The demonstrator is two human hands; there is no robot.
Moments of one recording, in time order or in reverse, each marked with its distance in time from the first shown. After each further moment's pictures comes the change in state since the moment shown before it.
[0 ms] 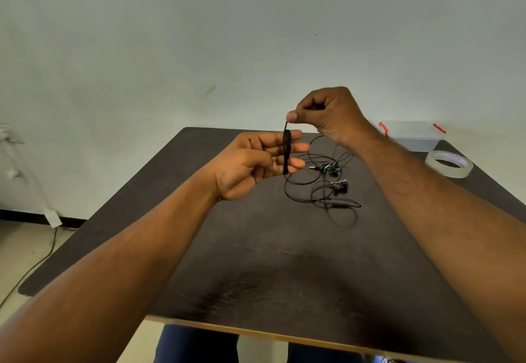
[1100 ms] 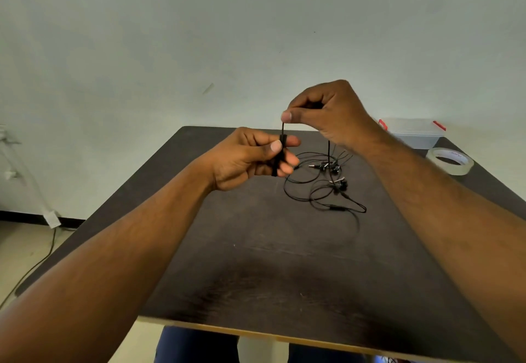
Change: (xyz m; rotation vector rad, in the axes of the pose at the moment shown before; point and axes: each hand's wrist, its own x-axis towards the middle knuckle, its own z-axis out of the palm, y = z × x) left_hand 0.009 0.003 -0.018 0.124 -0.060 -0.016; right_hand -0.012 -0.020 0.002 -0.058 -0.039 -0.094
